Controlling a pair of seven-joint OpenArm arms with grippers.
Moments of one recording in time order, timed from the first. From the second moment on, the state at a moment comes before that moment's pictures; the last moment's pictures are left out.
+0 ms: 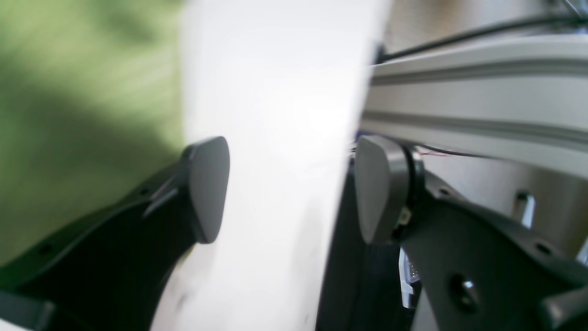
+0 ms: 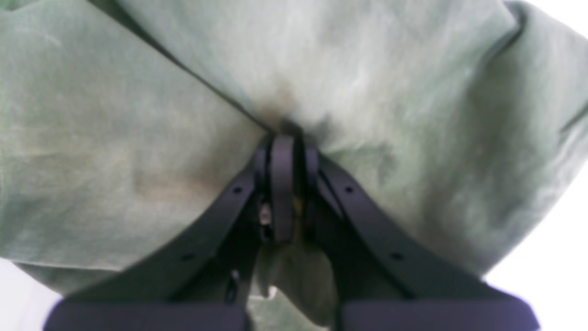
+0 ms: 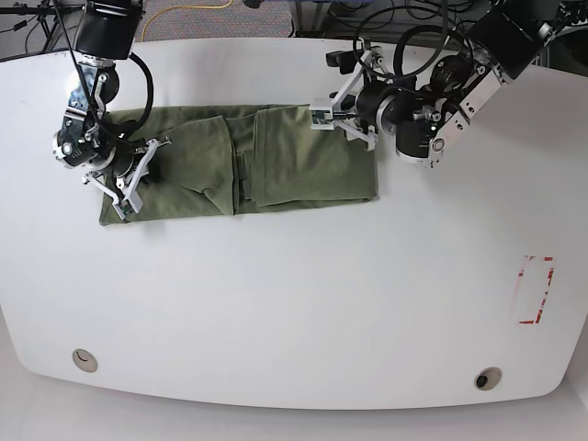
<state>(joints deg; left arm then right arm) -7.8 -25.6 41.4 103.9 -52.1 -39.7 81.6 -1.1 17.0 18.8 83.2 15.9 40.4 -56.2</state>
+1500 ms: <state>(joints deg) -0.6 -16.8 10.2 98.8 -35.0 -33.8 74.9 -0.9 14.7 19.7 83.4 15.6 40.3 -55.8</state>
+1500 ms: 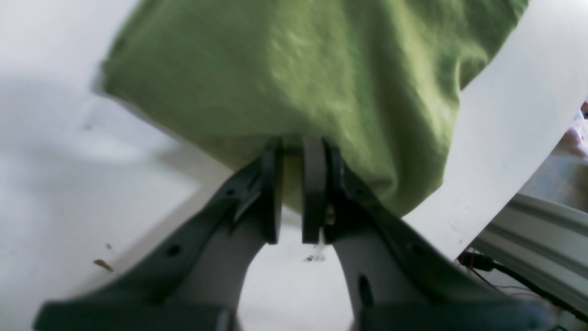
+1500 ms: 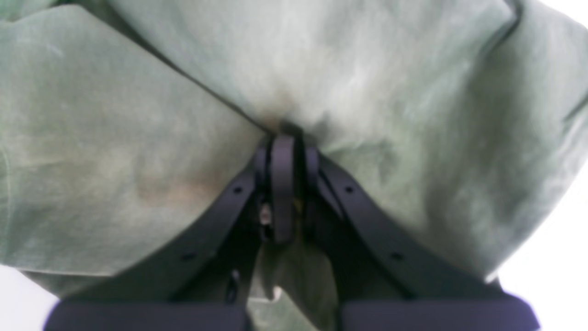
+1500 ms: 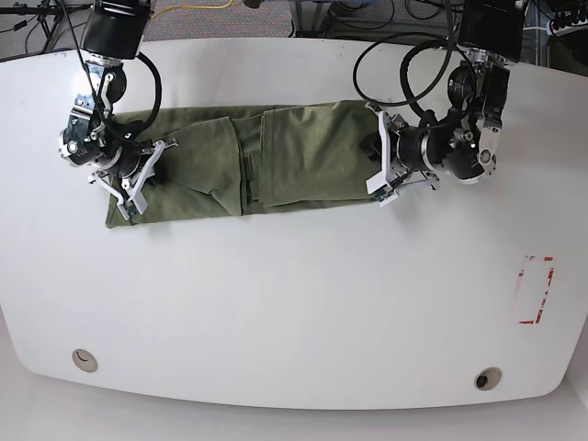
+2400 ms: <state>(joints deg) -5.9 -17.8 9.8 79.2 -39.9 -35.1 62.9 -0.3 10.1 24.5 98.8 16.7 40.1 -67.2</state>
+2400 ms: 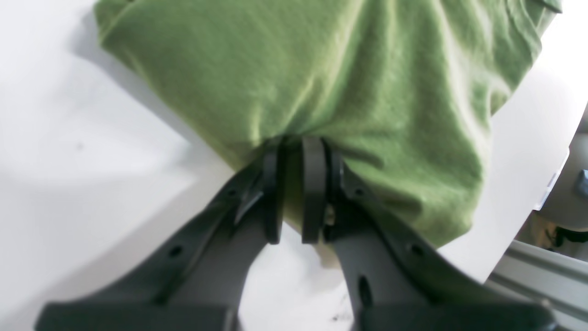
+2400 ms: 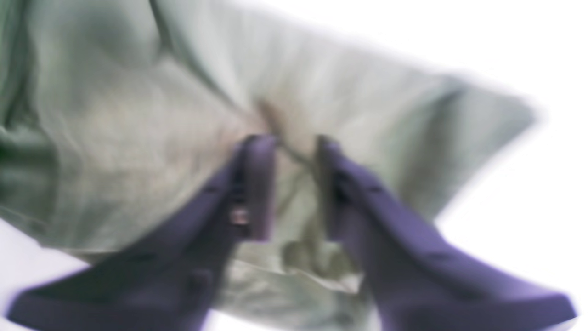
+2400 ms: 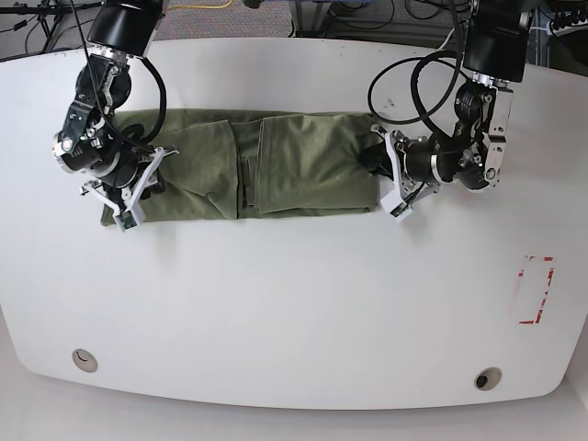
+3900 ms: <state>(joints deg) -10.6 -24.8 15.3 77.8 -38.0 -38.5 62.2 10.4 7.3 60.3 78.7 35.5 39.9 -82.7</state>
